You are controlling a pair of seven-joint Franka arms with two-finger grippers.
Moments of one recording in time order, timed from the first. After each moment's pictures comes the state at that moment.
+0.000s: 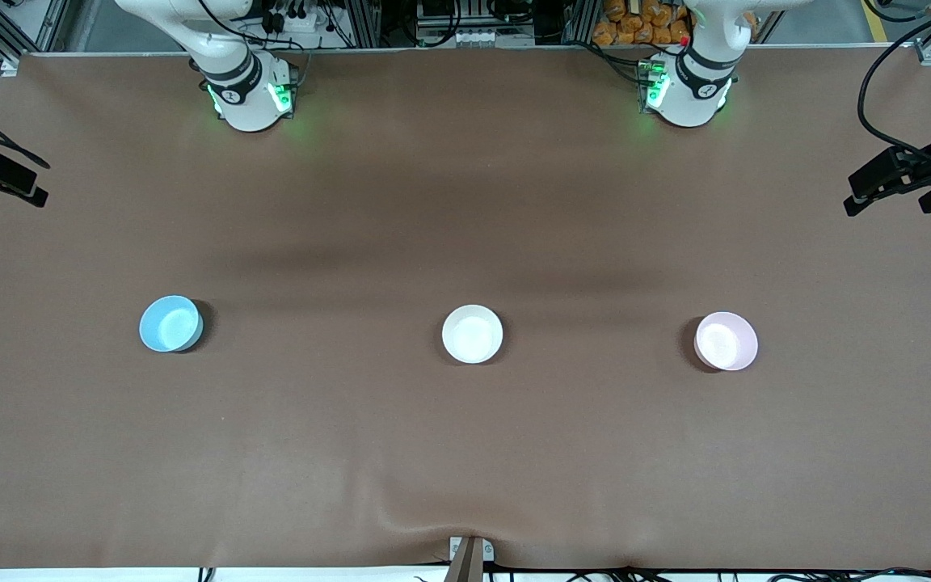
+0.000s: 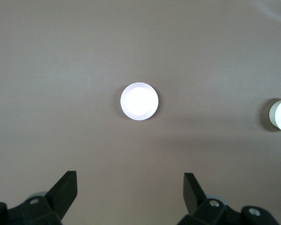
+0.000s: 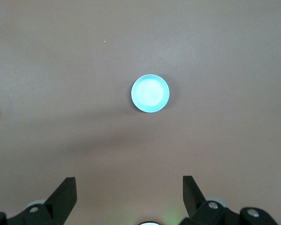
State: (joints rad) left arm 0.03 -0.04 -0.06 -1.57 -0.02 1.59 -0.08; right arm -0.06 -0.02 -0.03 -1.52 0.01 1.44 0.06
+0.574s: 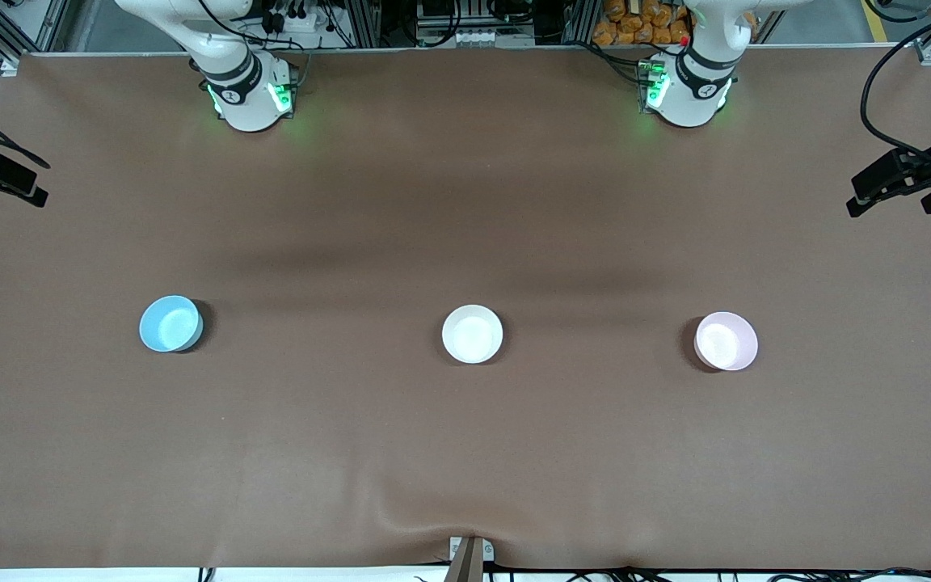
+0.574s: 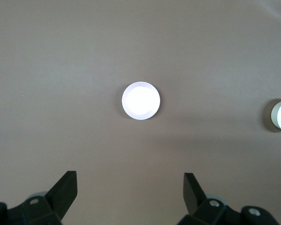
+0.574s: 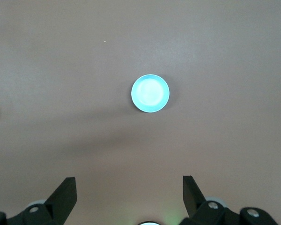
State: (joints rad) left arm 0.04 -0.03 -0.06 -1.57 -0.02 1.59 -0.08; right arm -0.06 -0.02 -0.03 -1.52 0.01 1.44 0.06
